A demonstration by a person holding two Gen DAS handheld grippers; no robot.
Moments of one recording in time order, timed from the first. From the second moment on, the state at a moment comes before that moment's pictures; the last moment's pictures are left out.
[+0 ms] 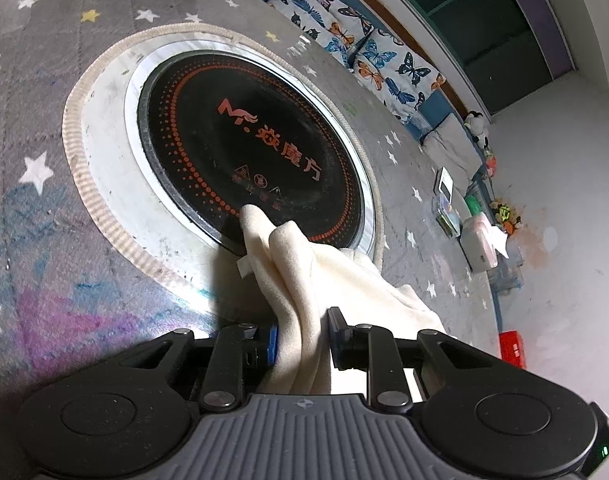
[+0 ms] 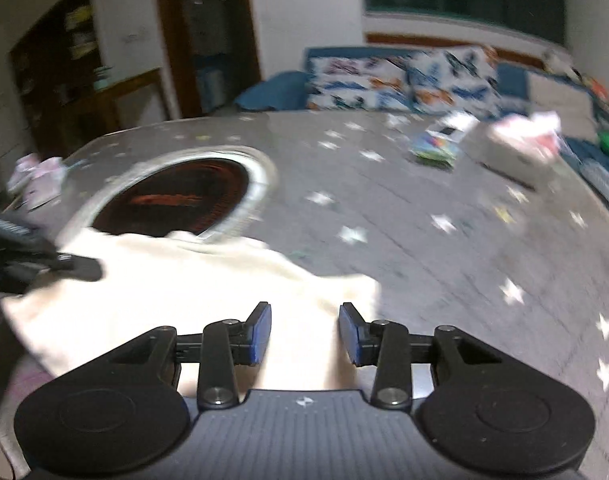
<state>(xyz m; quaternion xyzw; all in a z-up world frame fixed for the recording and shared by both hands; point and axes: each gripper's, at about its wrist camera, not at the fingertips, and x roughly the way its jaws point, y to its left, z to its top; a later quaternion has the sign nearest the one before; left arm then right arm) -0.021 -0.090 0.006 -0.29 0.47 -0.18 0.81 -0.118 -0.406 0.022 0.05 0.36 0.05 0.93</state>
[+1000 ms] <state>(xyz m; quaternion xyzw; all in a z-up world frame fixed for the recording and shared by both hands) -0.010 -0.220 0.057 -0.15 0.44 -0.28 0.84 -0.155 -0.483 0.061 0.10 0.26 -0.03 0.96</state>
